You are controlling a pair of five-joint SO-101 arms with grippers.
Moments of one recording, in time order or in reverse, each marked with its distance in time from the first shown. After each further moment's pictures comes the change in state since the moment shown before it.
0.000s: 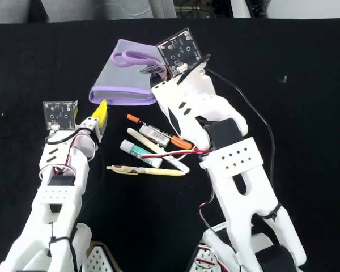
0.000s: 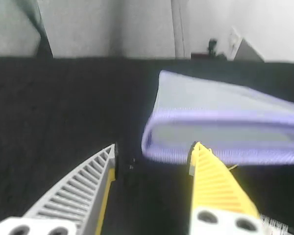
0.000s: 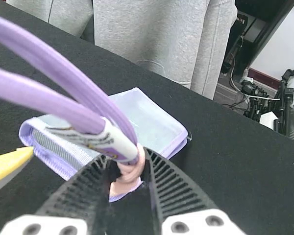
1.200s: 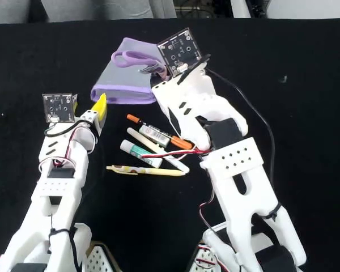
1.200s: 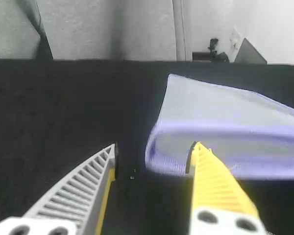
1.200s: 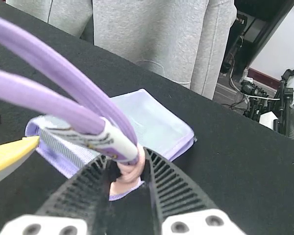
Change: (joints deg) left arm -0.4 3.9 -4.9 -0.4 0.0; right arm 0.1 0.0 0.0 0.0 0.0
